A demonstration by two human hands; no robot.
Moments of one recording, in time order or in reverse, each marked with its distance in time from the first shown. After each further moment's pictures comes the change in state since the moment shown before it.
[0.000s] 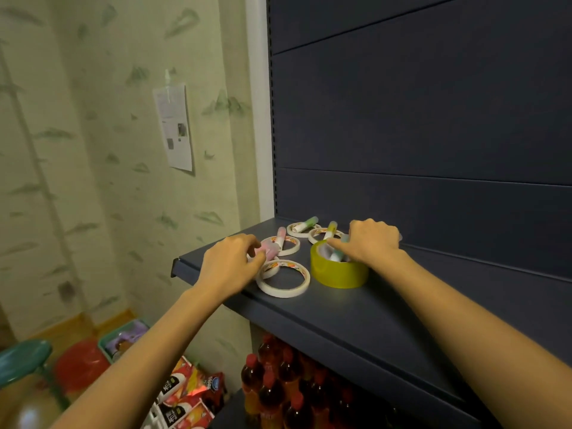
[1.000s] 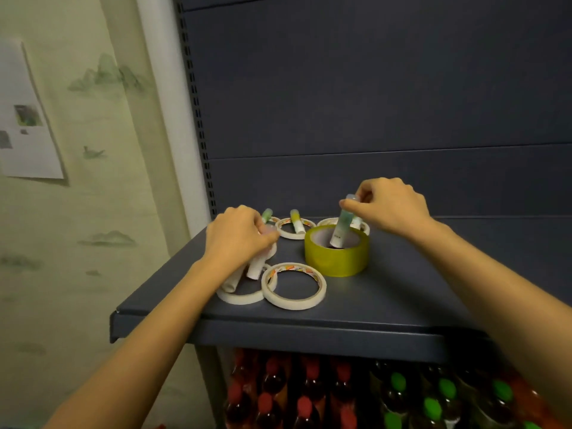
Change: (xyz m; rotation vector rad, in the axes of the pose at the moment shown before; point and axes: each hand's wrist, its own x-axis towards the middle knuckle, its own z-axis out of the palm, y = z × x) left_hand 0.100 -0.027 0.040 -0.287 -0.140 0.311; right_hand -0.029 -0.029 -0.040 0.147 0.241 0.353
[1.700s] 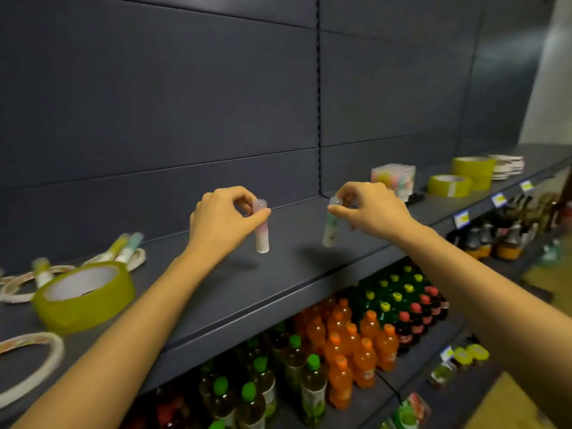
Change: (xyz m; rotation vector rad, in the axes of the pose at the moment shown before) left_hand -0.028 0.288 0.052 -0.692 -0.088 0.471; right_hand -0.160 0.197 -0.177 -0.183 0.157 0.445
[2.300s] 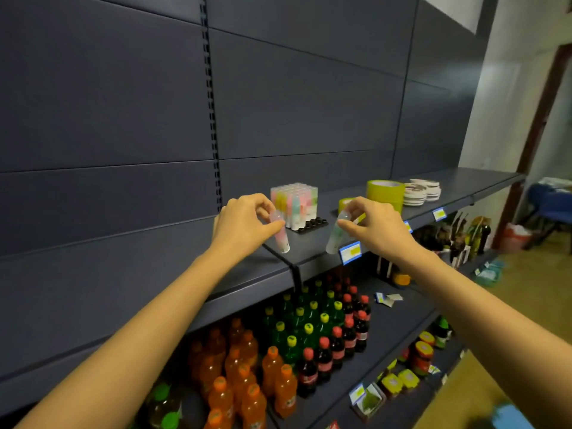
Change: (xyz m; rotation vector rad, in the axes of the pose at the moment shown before) left_hand 0.056 0.184 0.240 -0.083 -0.156 0.061; right_hand 0.031 0.269 -0.098 0.036 0.080 0.063
